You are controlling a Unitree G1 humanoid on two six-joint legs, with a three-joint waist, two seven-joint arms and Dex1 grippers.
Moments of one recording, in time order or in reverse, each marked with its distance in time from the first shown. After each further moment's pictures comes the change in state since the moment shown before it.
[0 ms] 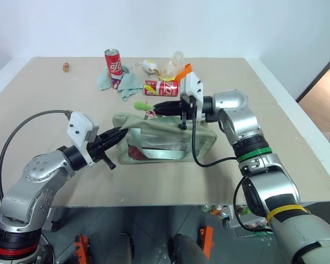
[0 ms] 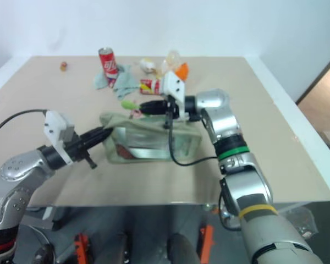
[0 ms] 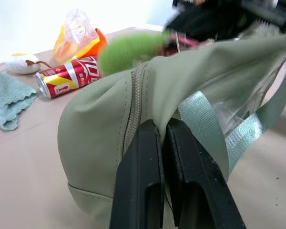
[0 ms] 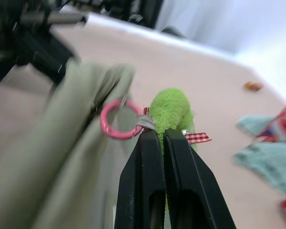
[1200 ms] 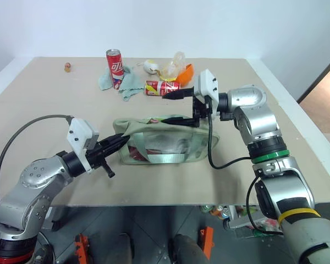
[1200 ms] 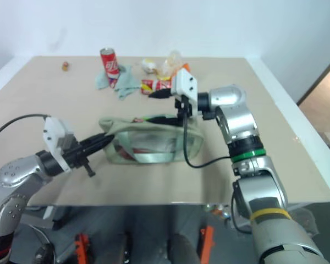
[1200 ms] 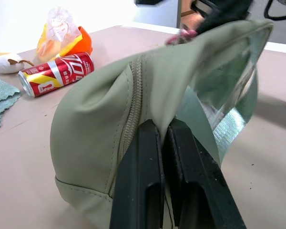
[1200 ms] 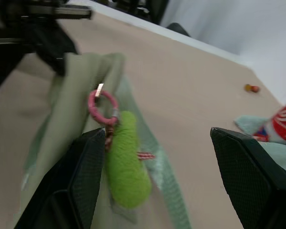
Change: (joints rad) left arm 0.050 0.026 0.006 -0.049 -0.031 0.006 -0.048; right arm 0.096 -0.106 0.046 -0.185 0.028 0.061 0.098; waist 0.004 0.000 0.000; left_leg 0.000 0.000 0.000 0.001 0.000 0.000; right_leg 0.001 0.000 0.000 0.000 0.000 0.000
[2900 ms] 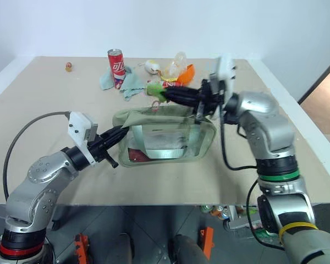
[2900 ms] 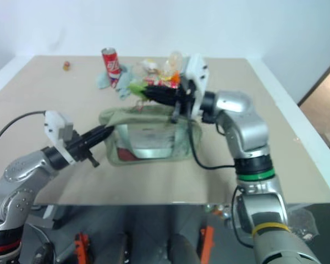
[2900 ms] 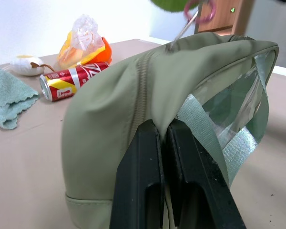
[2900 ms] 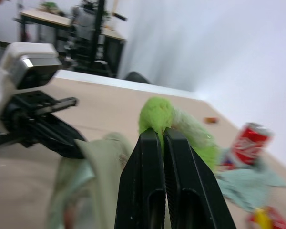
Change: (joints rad) left arm -0.060 -0.075 -0.008 0.053 -0.001 -0.005 0.082; right arm 0.129 -0.054 -0.161 -0.459 0.218 0.339 -0.346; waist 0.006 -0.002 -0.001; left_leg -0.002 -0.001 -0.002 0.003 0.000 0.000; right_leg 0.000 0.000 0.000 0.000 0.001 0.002
